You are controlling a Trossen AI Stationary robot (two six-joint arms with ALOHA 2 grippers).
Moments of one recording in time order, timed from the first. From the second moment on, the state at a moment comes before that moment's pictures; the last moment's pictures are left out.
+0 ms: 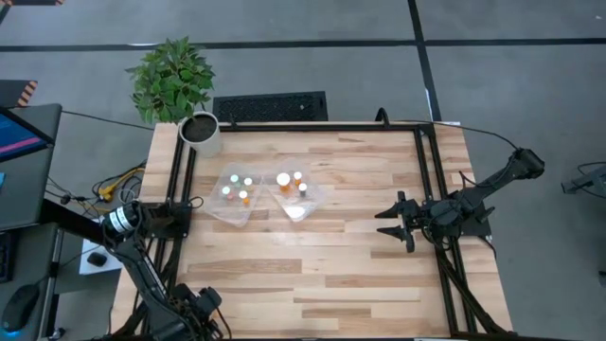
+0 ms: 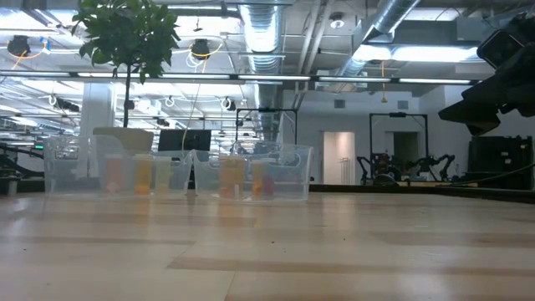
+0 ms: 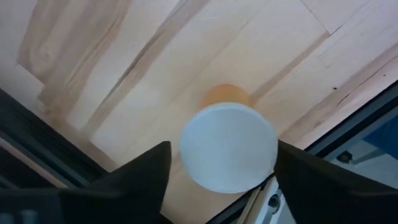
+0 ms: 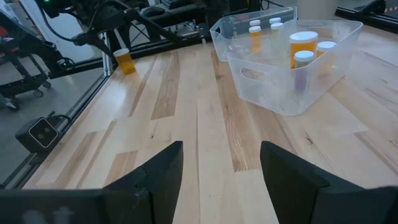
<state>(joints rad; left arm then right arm) -1.08 1.90 1.41 -1.14 0.01 -1.84 0.50 0.33 0.02 0.03 0.47 0.35</state>
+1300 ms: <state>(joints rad) -0.54 1.90 1.42 -1.11 -0.12 -0.95 0.50 0.33 0.02 0.03 0.47 0.35</state>
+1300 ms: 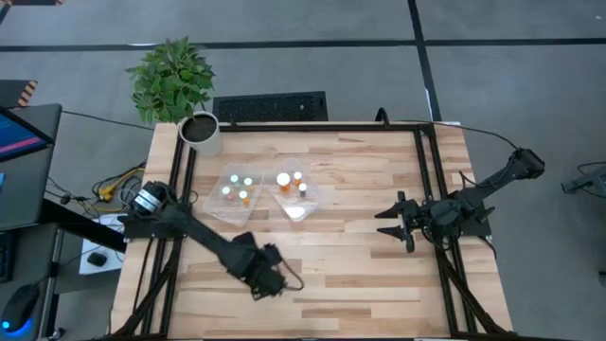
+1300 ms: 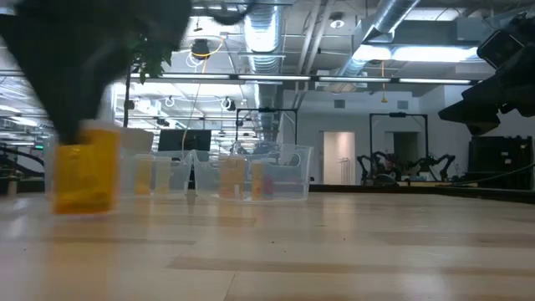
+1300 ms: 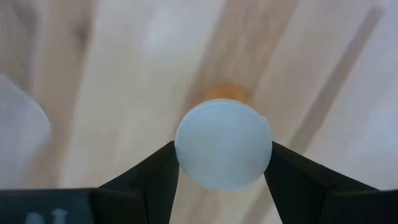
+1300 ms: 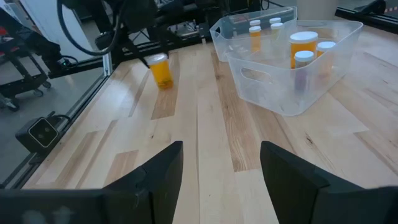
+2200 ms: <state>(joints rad) -0.09 1.90 1.81 -1.24 -0.31 -0.28 0.50 0.33 0.02 0.03 0.47 0.34</state>
